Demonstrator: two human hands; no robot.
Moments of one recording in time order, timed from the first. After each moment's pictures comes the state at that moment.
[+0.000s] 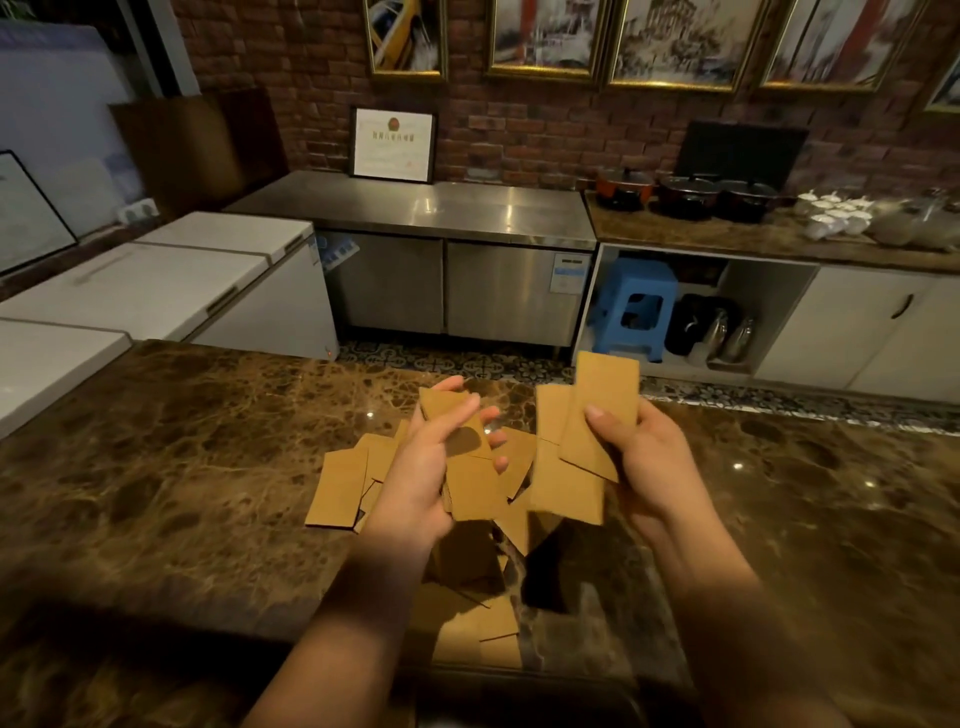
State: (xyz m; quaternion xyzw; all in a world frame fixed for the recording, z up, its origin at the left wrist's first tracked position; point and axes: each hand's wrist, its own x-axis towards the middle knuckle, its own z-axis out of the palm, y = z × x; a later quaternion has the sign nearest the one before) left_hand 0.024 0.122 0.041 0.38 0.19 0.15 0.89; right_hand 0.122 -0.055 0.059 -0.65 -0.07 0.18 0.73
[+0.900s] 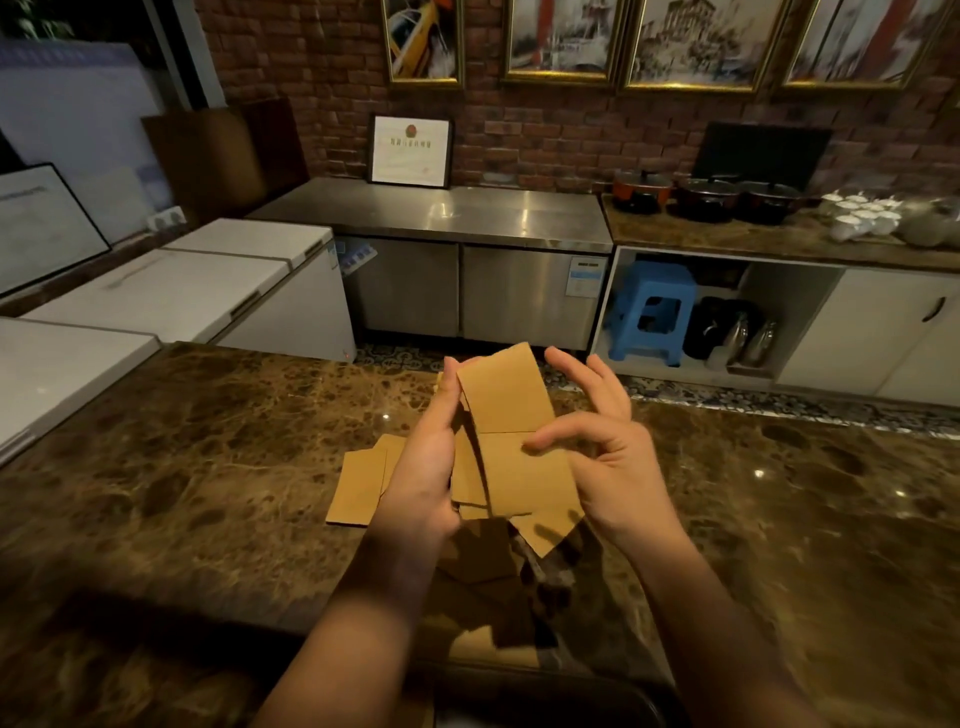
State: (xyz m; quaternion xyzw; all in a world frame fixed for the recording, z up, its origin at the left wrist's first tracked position) left_hand 0.017 0.125 0.055 0.41 0.15 0.12 0.89; right_hand 0.082 -0.032 0.074 -0.71 -0.39 0.01 0.58
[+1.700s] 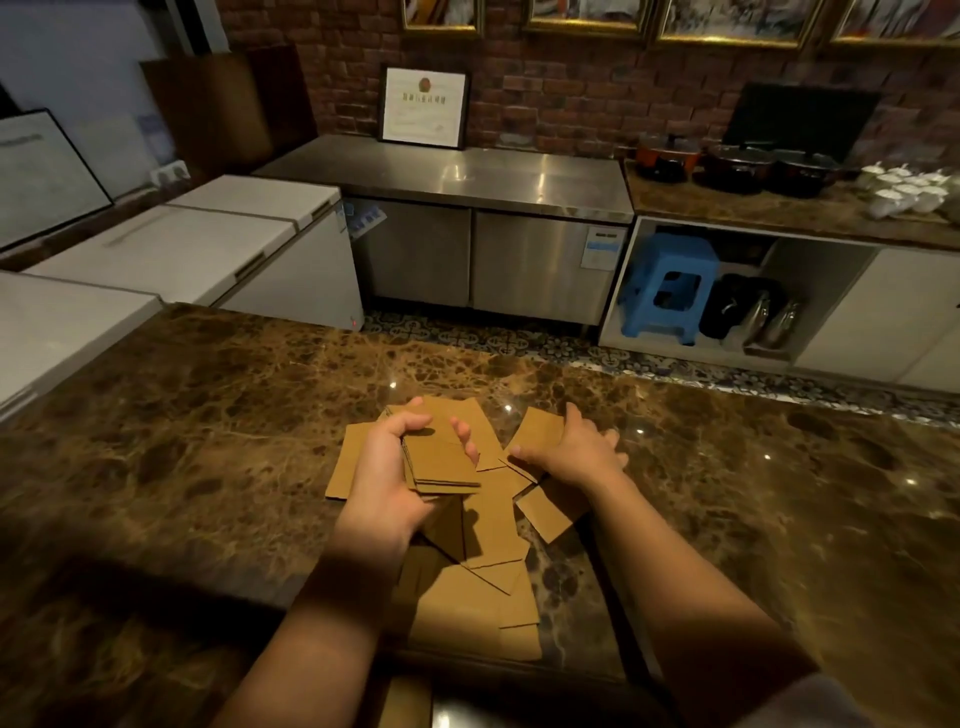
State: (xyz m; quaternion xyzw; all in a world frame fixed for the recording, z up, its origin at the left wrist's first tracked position) left_hand 0.011 0.163 0.007 0.18 0.29 0.16 0.93; right_hand 0.187 0.032 -0.060 -0.95 -0.14 0.19 0.19
